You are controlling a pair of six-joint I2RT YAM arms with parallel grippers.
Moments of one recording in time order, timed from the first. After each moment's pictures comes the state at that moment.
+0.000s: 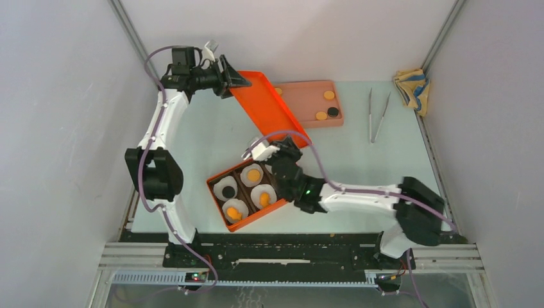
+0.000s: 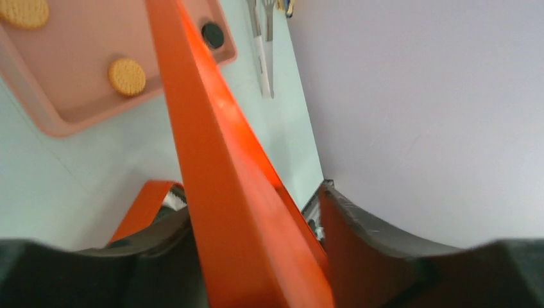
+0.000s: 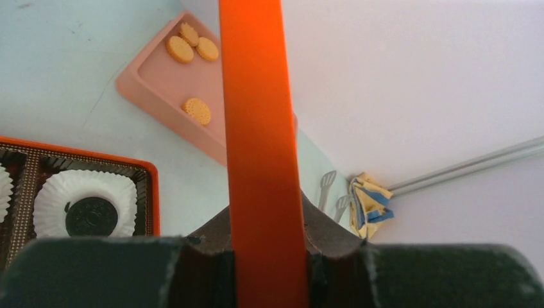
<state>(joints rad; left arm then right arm) -0.06 1.88 1.89 -0.60 0.91 -0.60 1.17 1.62 0.99 0.60 1.04 -0.80</state>
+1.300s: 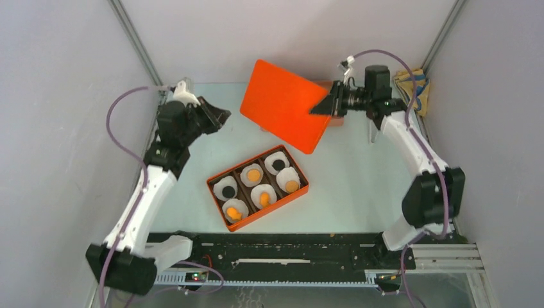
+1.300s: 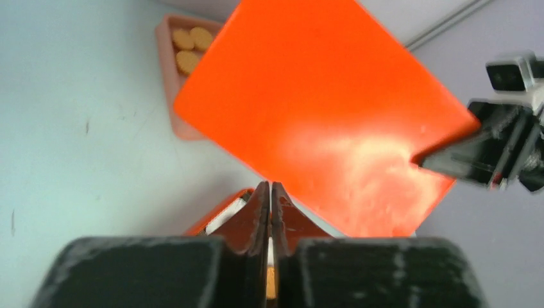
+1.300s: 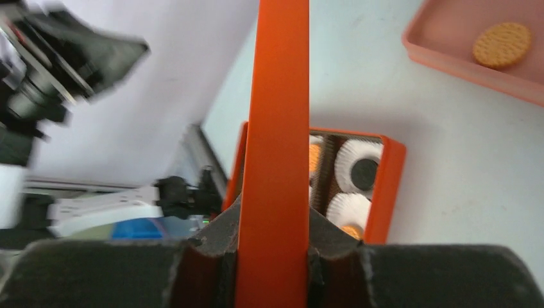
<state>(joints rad) -0.15 1.15 1.14 -0.22 0.33 -0.61 0.22 1.55 1.43 -0.36 -0.84 0.40</state>
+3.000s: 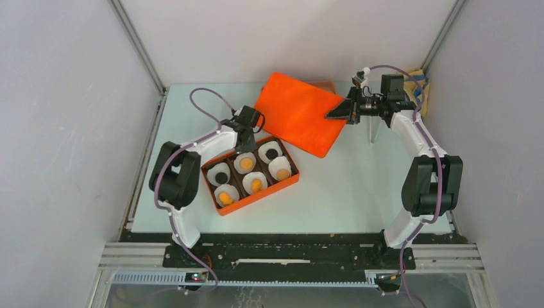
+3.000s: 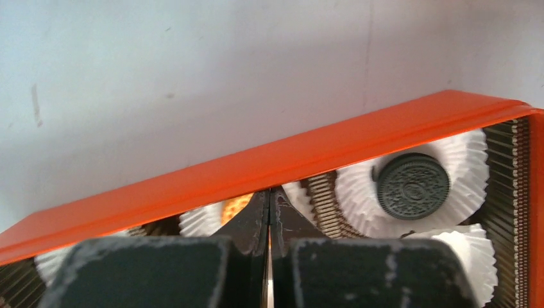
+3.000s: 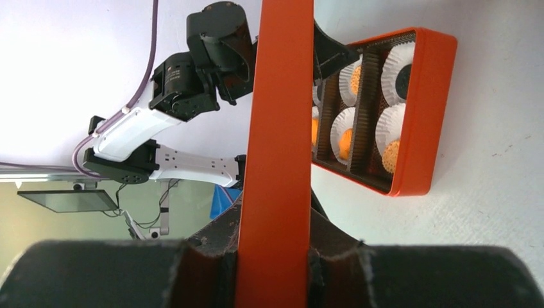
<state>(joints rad) -0.46 1.81 1.27 -0.54 -0.31 -0.58 0.01 1.71 1.43 -0.38 -1.23 0.59</state>
